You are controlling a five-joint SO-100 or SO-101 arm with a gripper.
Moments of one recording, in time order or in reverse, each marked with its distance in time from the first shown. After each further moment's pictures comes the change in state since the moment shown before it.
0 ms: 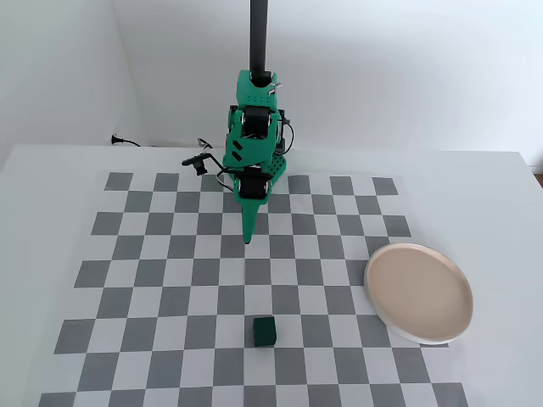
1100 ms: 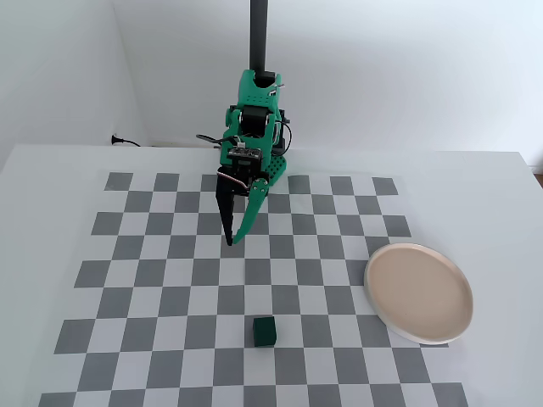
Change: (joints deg) arm 2.5 0.0 0.0 -6.9 -79.8
